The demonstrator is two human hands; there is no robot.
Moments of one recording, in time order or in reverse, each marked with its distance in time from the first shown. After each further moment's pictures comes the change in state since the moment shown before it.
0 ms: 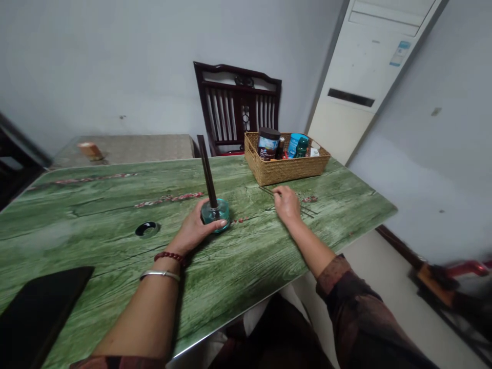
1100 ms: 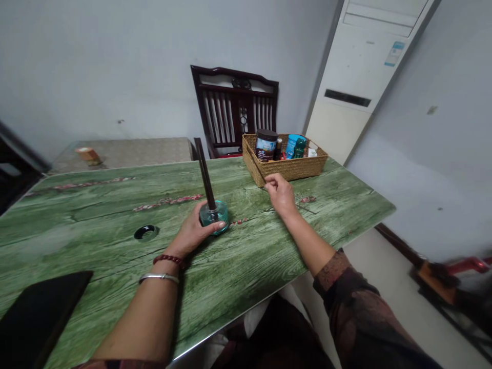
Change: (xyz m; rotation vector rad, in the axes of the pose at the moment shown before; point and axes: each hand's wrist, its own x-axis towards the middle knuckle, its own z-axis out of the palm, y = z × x) left_hand 0.000 -0.001 0.000 -0.015 -0.002 0.010; right_hand 0.025 -0.038 -0.022 0.384 0.067 0.000
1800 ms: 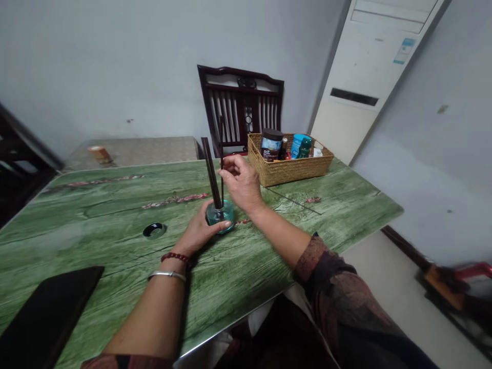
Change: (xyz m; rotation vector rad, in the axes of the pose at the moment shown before) left_hand -0.001 0.004 0.000 -0.011 0.034 0.042; right_hand 0.018 -0.090 0.079 0.522 -0.081 -0.166
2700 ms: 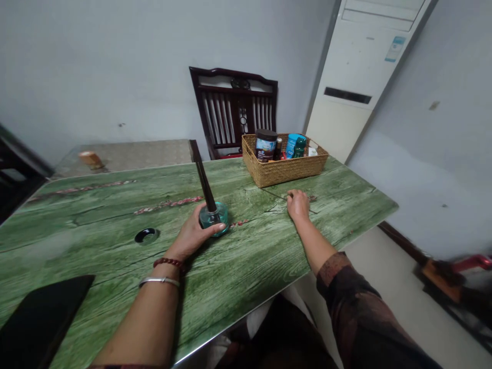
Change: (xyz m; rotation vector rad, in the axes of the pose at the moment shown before) left_hand 0.000 0.004 -0.002 0.016 -0.027 -0.061; right_hand -0.070 0.101 -0.167 -1.149 0.008 0.440
